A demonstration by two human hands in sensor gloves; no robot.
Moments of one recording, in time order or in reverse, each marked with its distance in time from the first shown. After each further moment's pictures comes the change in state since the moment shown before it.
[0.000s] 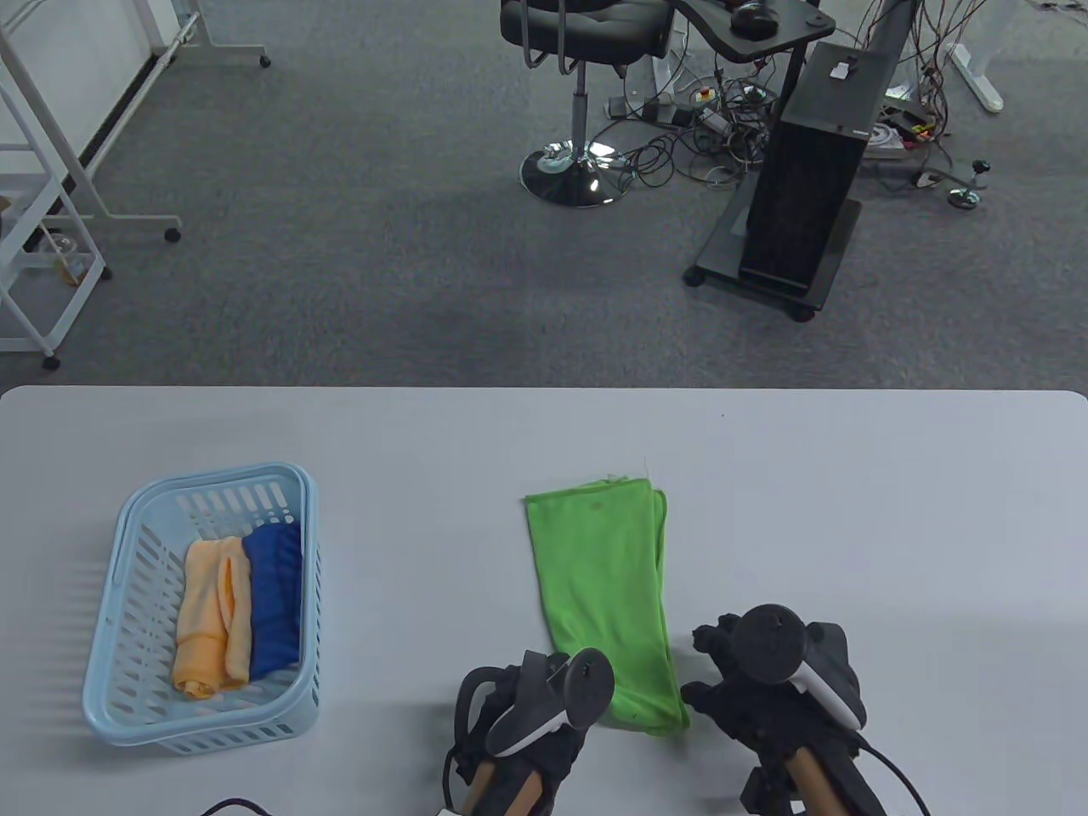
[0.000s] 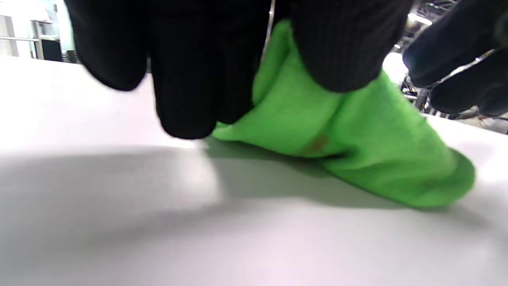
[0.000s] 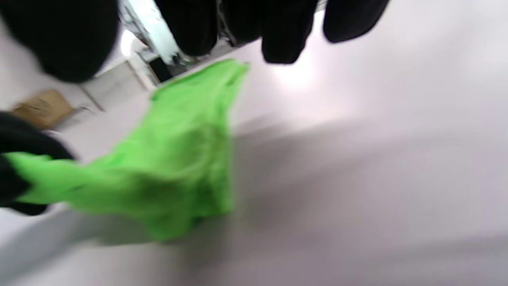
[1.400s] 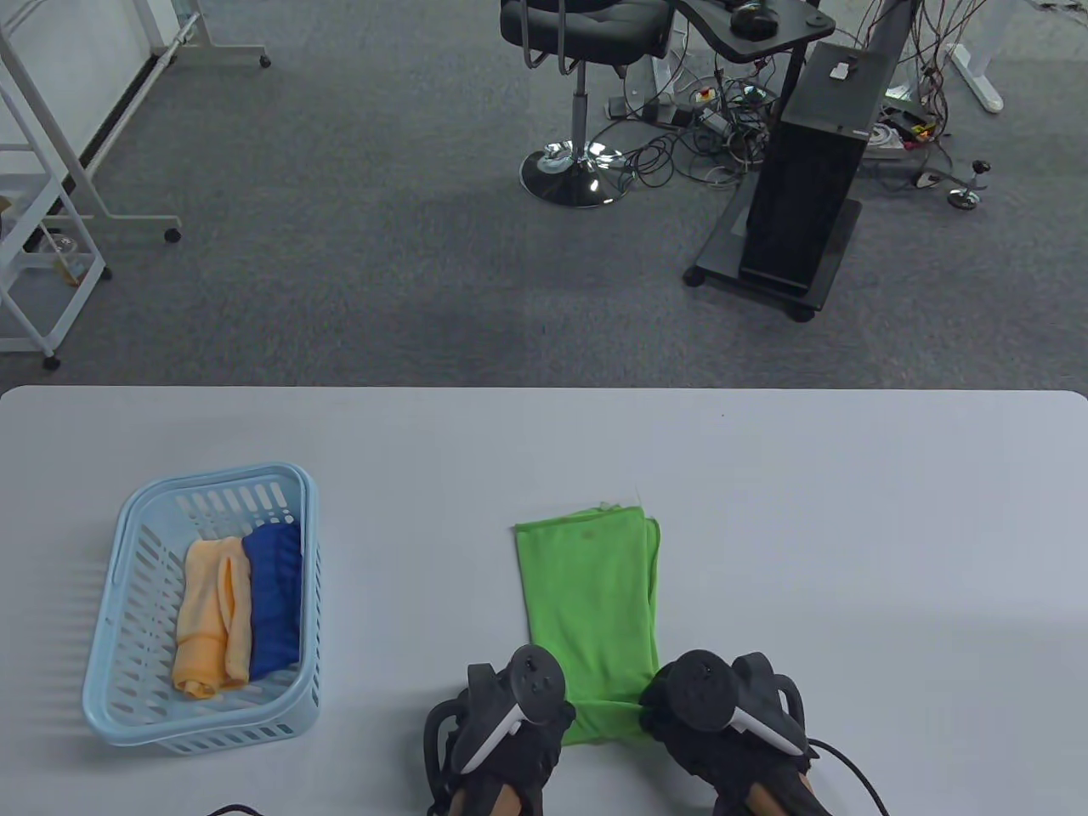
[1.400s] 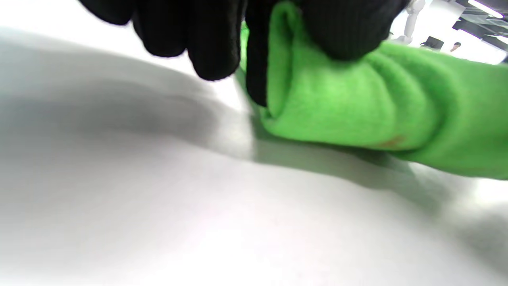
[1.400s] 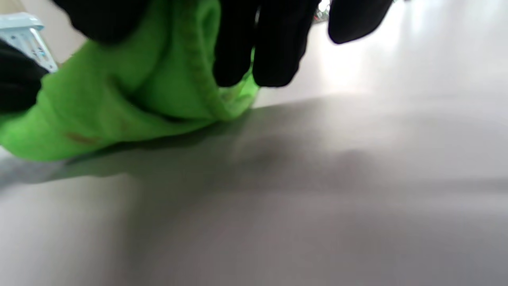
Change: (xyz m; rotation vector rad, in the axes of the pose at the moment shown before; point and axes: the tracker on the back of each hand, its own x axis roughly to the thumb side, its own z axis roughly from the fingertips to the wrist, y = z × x) left_hand -0.035 -0.021 0.013 -0.160 0.251 0.188; right_hand 0.022 0.042 -0.004 0.034 -0.116 0.202
